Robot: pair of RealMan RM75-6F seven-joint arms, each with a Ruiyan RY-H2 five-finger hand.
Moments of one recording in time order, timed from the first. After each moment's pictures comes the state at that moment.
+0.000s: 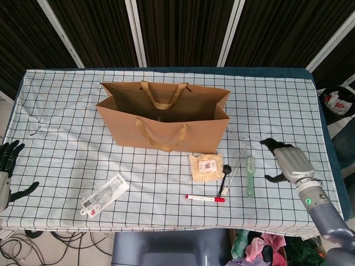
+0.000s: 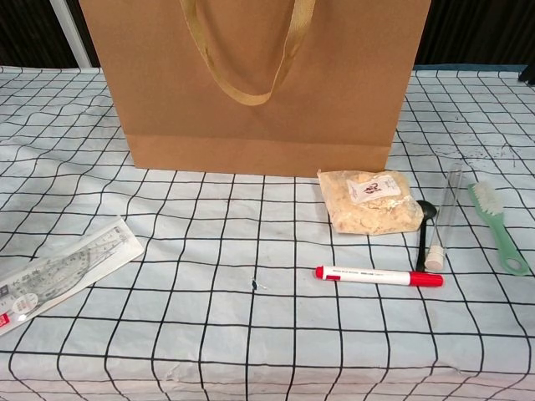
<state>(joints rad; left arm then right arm) -0.10 -1.18 -0.09 -1.51 1.56 1.61 -0.07 0.55 -0.84 0.18 -2.03 -0.94 0.87 -0.30</state>
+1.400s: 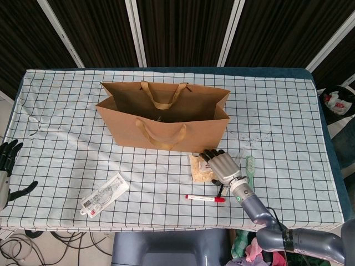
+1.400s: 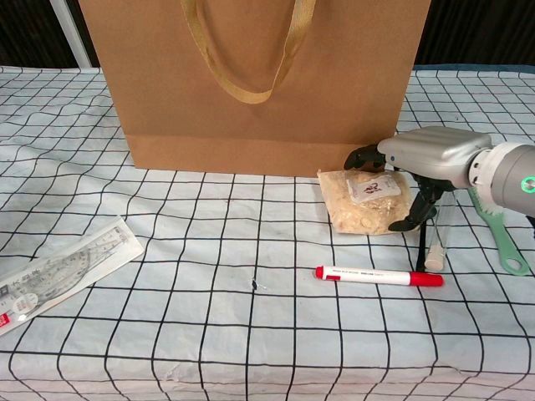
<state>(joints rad) -0.11 -1.18 -0.09 -1.51 1.54 1.60 -0.06 0.74 -1.51 0.11 -1.56 -1.04 0.93 -0.56</state>
